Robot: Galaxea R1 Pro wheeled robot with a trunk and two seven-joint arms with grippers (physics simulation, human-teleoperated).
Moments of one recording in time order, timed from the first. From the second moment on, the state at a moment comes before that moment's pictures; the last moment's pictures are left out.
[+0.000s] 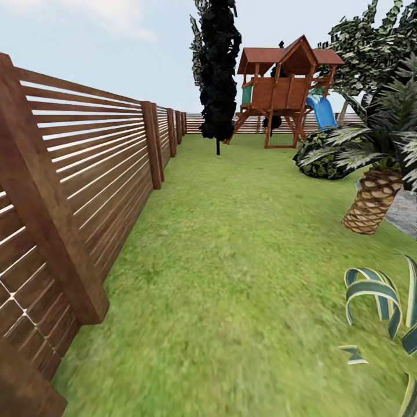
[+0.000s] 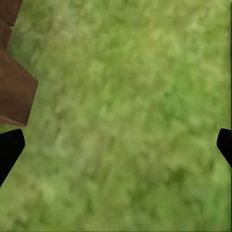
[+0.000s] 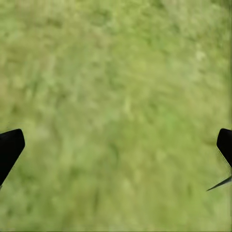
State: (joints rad) left arm -0.13 0.12 0.16 -0.39 0.04 -0.32 0.00; right arm -0.05 -0.05 -0.11 -0.54 0.06 -0.29 0.00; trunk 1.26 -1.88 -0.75
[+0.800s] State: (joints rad) left arm -0.13 0.12 0.16 -0.39 0.04 -0.32 0.00; right arm -0.05 -0.05 -0.11 -0.54 0.06 -0.29 0.00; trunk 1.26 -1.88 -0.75
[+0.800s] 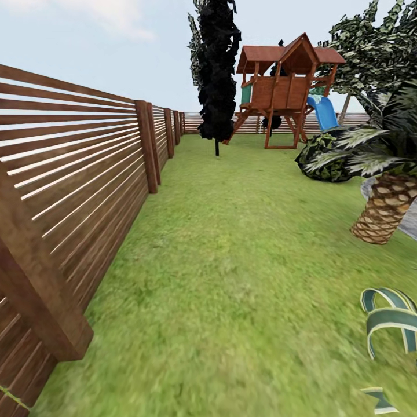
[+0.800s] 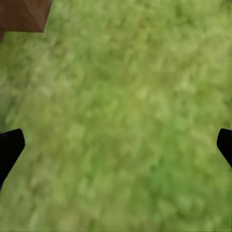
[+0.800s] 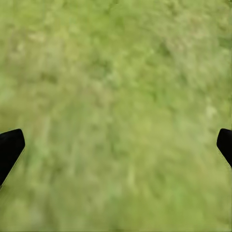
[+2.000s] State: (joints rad) left arm -0.13 0.12 0.16 -0.39 0.04 -0.32 0.00; right arm -0.05 -0.05 -0.11 -0.54 0.06 -0.29 0.00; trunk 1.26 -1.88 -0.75
